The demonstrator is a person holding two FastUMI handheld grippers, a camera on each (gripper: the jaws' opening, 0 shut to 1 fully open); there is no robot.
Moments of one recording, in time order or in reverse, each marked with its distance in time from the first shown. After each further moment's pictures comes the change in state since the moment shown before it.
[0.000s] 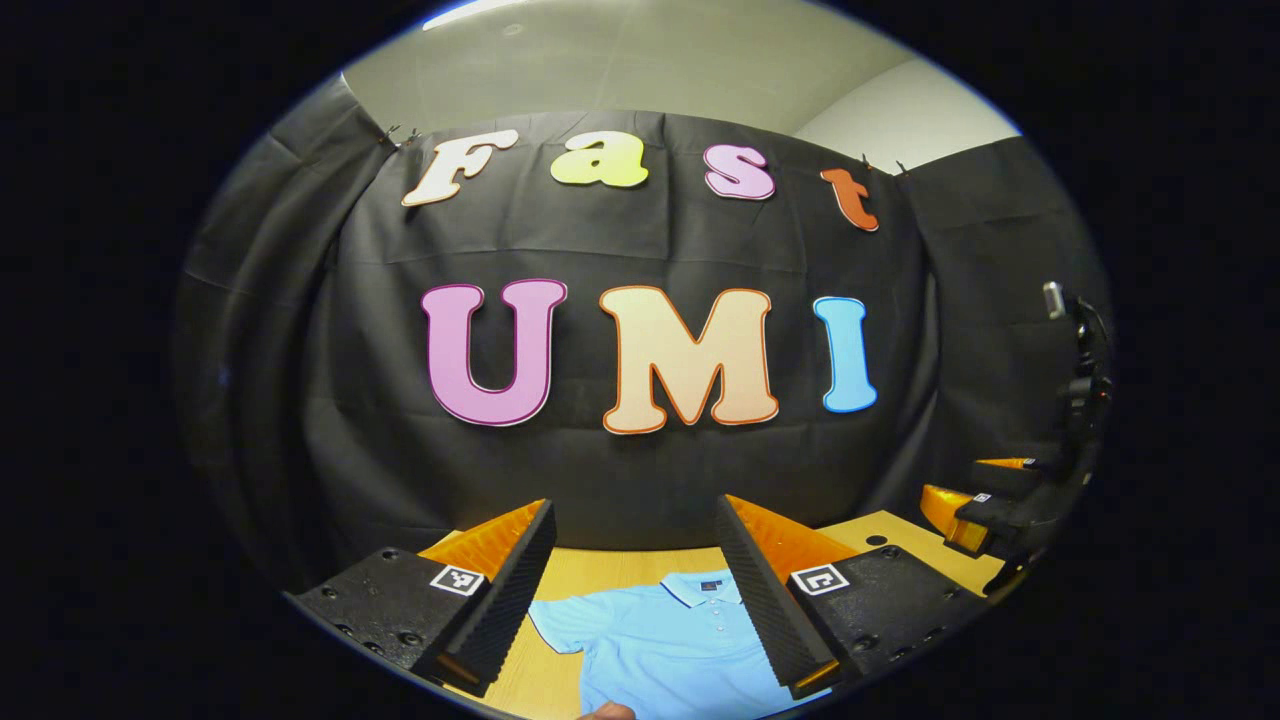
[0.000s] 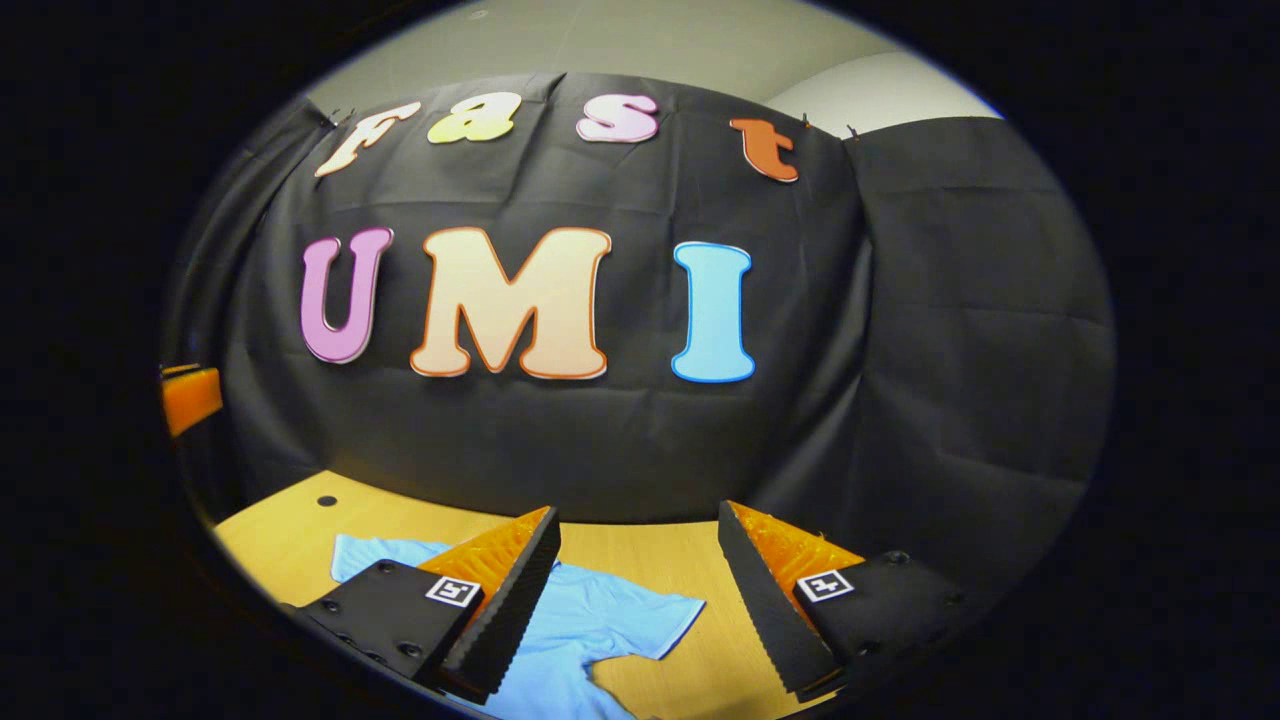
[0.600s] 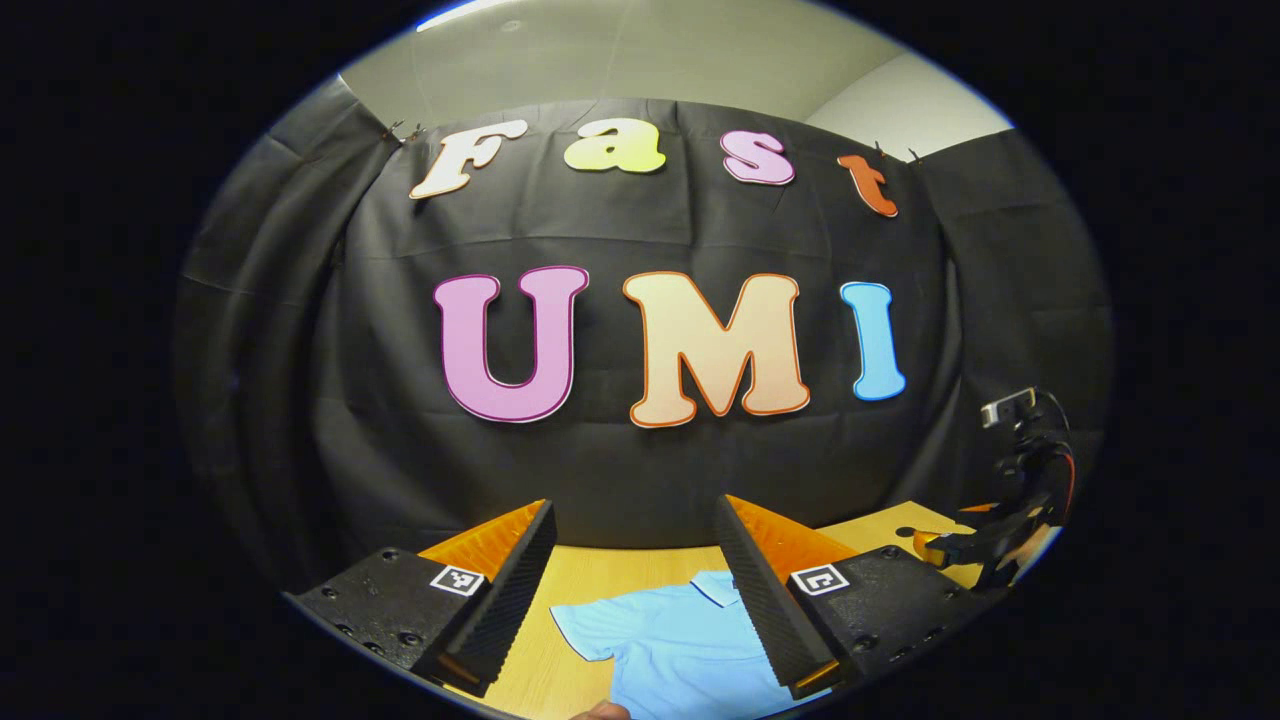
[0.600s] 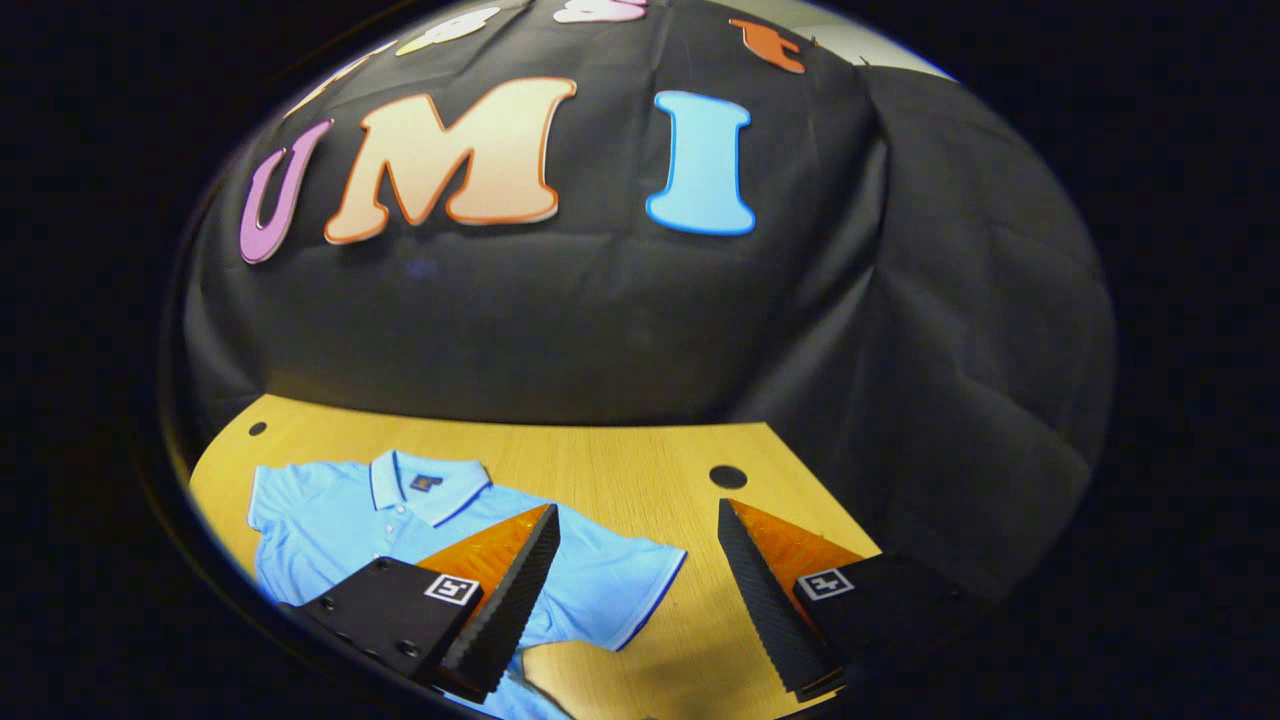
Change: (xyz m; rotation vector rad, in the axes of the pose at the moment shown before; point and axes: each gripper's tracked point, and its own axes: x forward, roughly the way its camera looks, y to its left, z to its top) left arm 0.025 0.031 -0.013 0.027 0.031 0.035; right arm 0.110 -0.034 -0.156 -0.030 0.341 -0.061
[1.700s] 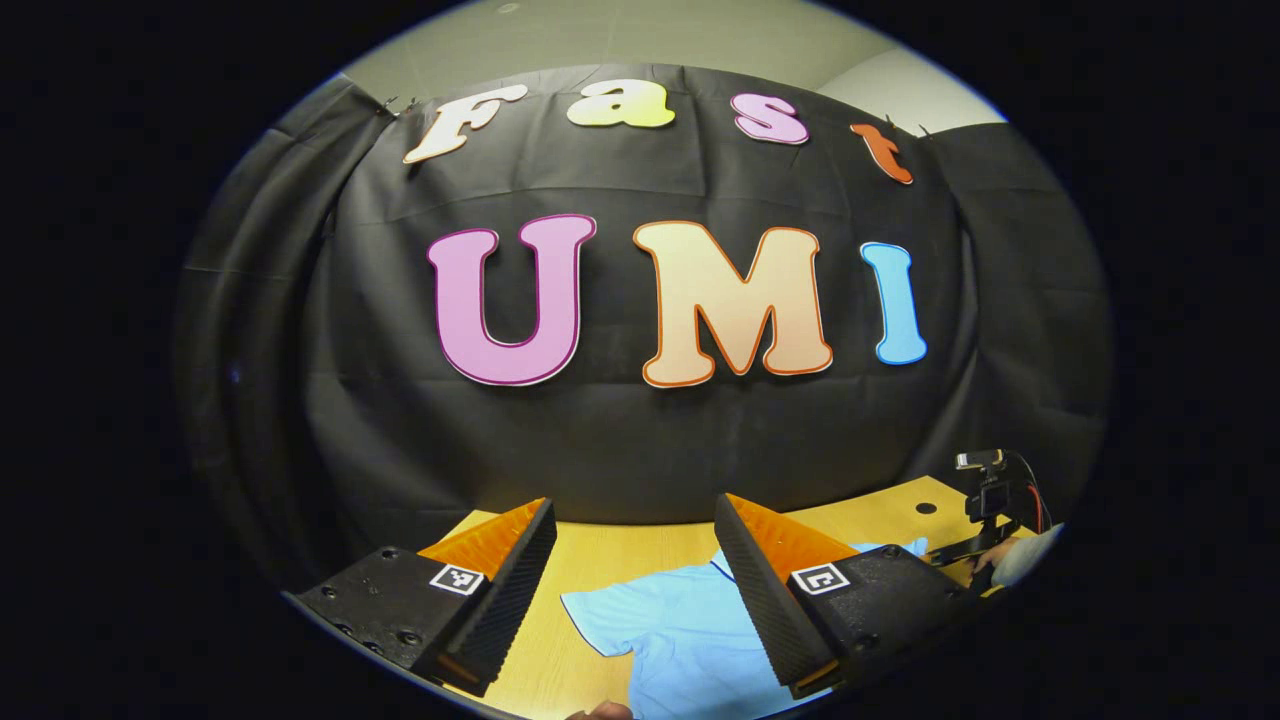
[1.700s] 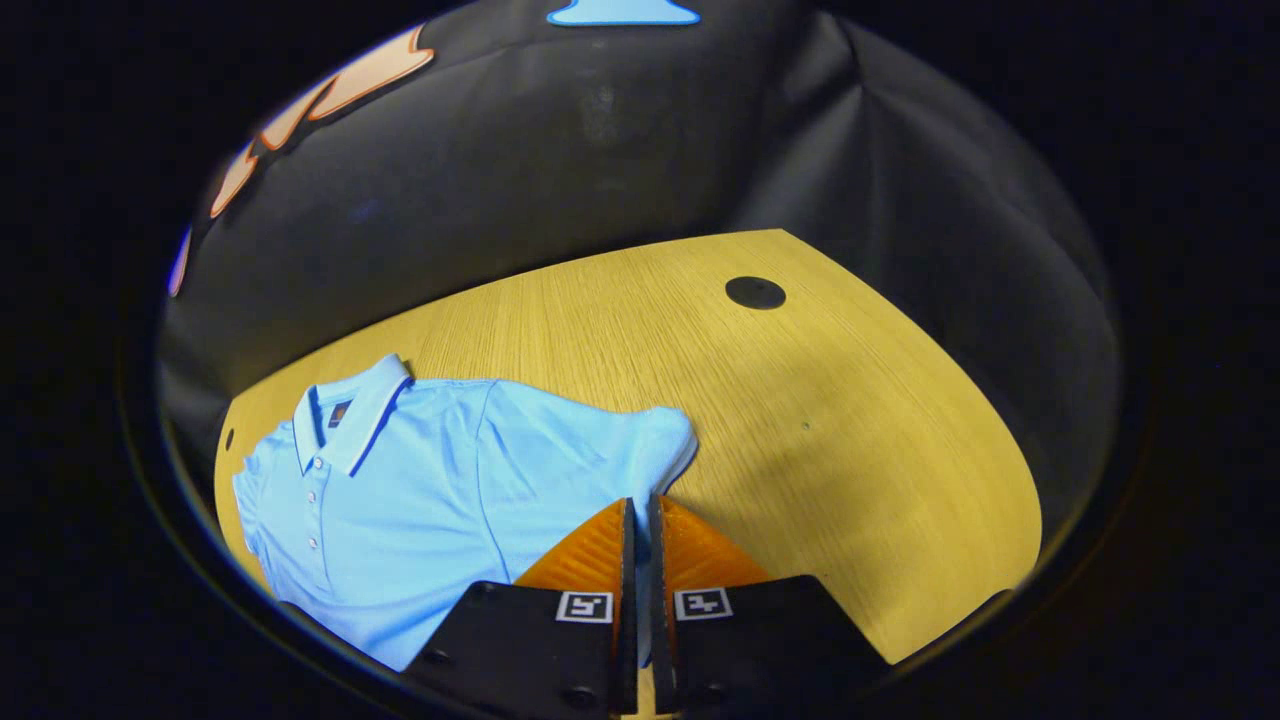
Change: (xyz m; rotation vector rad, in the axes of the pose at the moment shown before) left arm 0.030 0.015 -0.042 -0.012 0.108 0.000; right arm 0.076 0.013 -0.121 0.249 0.416 0.025
